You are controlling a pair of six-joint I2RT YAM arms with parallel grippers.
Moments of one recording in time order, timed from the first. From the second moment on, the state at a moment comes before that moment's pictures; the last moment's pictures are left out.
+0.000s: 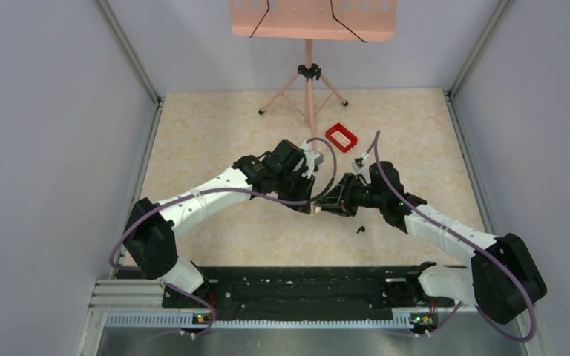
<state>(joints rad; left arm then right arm) -0.83 1.55 1.26 -0.67 0.30 -0.33 0.52 1.18 0.56 0.09 -0.59 1.15</state>
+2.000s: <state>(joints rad) -0.49 1.41 0.94 -0.28 0.57 -0.76 0.36 1.07 0.46 0.55 -0.83 1.24</state>
